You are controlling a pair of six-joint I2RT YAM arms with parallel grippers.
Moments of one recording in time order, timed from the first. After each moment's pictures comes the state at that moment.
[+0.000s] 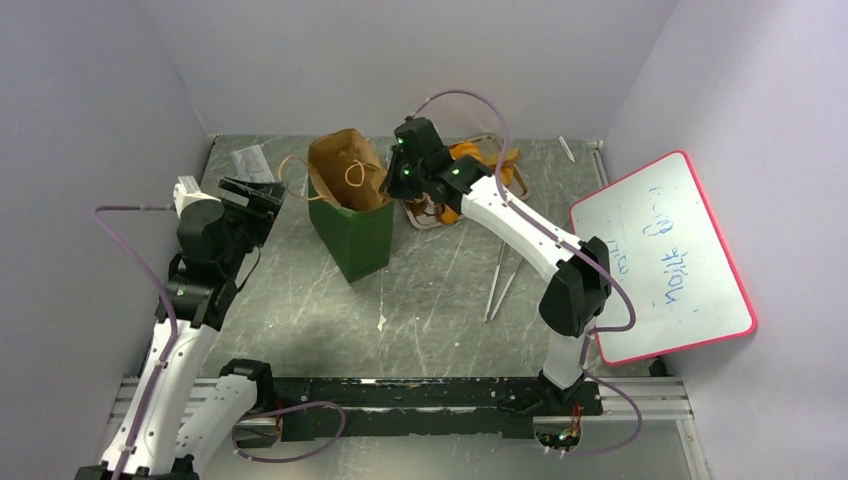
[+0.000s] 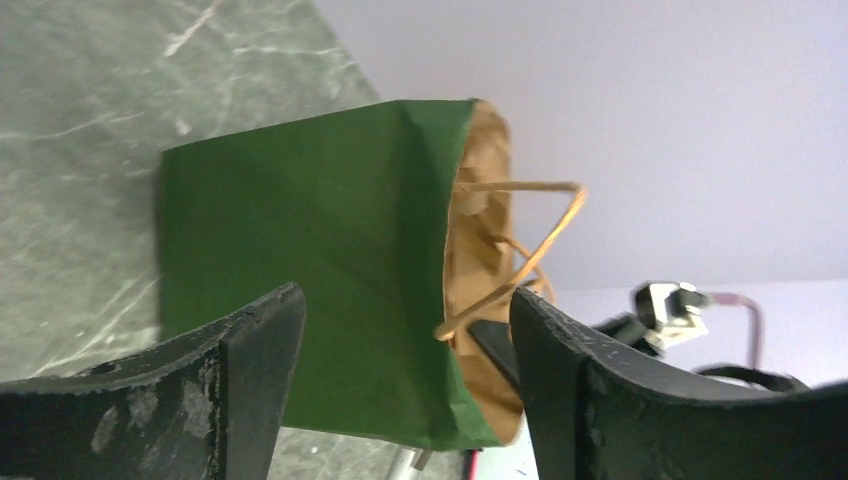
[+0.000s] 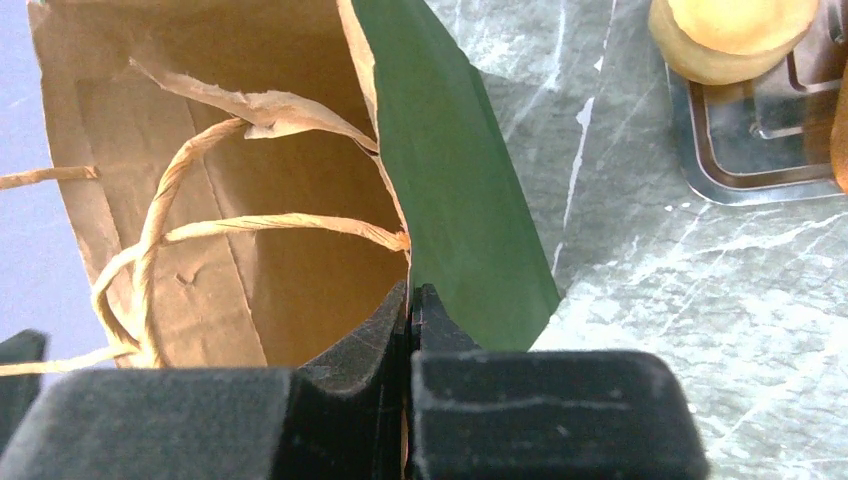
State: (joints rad) left arm -0.15 0.72 0.87 -0.33 -0.12 -1.10; right arm 0.73 1.84 1.80 -0.60 0.03 0.71
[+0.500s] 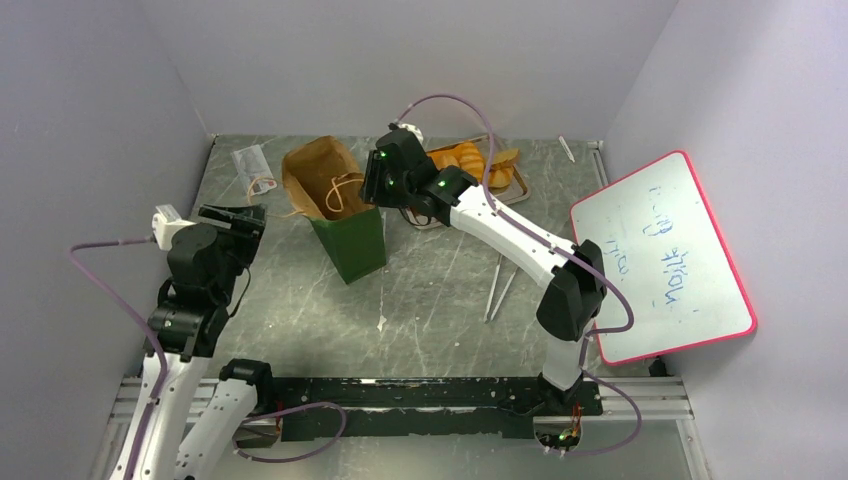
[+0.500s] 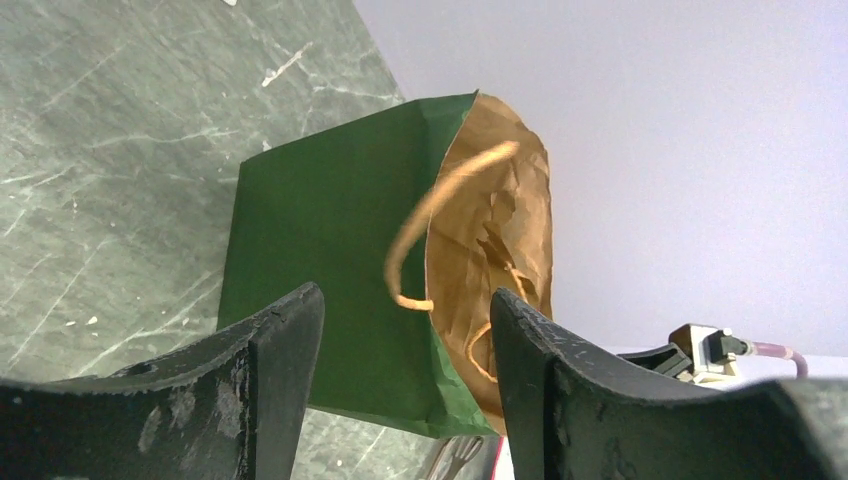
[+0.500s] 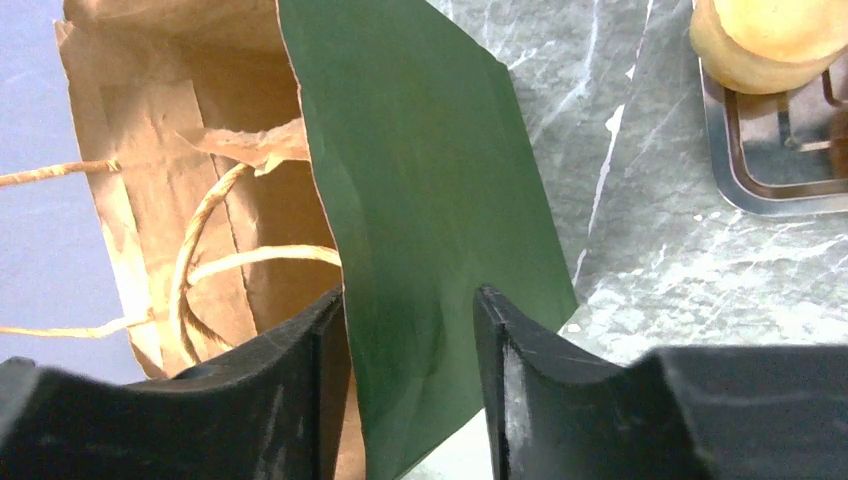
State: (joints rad) left arm -0.15 0.61 0.84 -0.51 -0.28 -1.15; right arm 0.83 1.84 1.79 -0.55 0.15 0.72
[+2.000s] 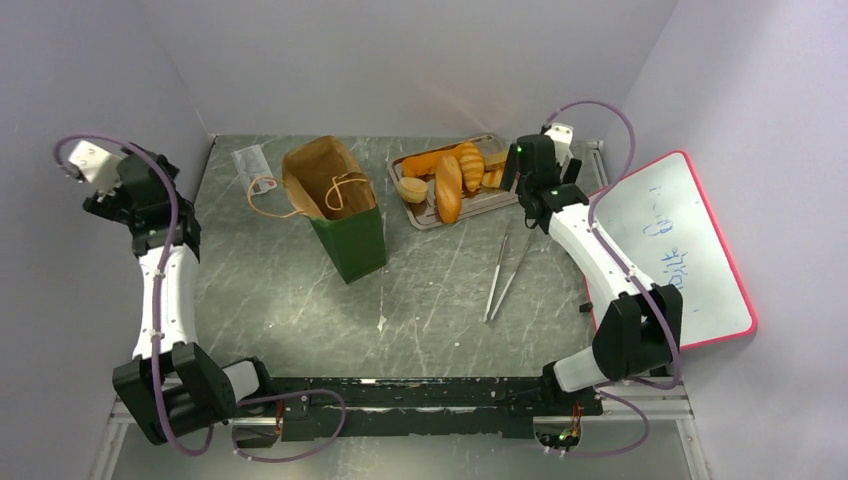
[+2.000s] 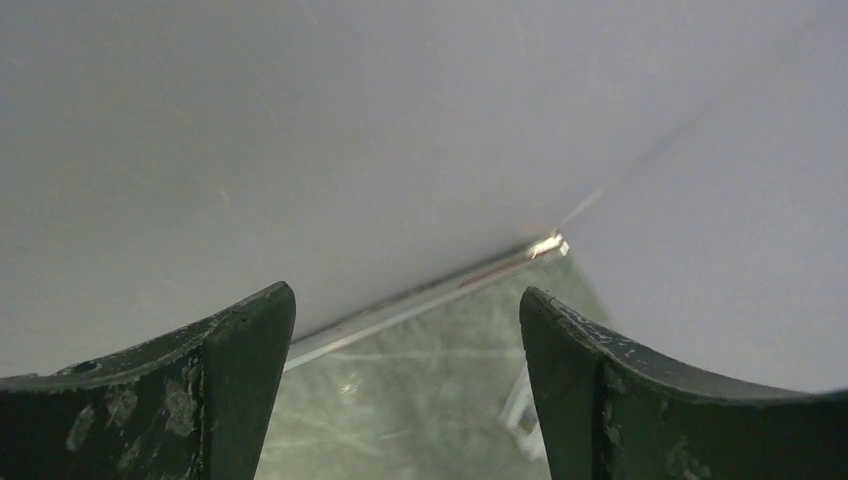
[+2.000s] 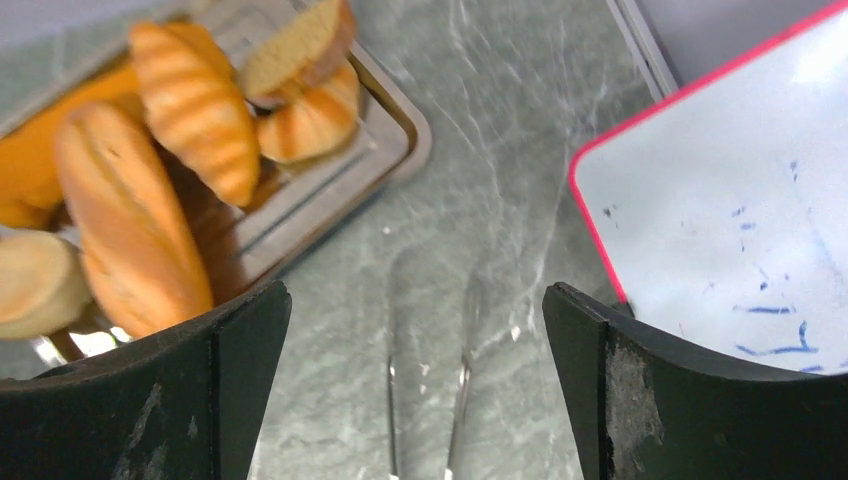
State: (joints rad) left arm 0.35 1.17 1.07 -0.05 -0.66 -0.52; right arm 0.29 1.46 1.27 -0.40 0.55 0.31
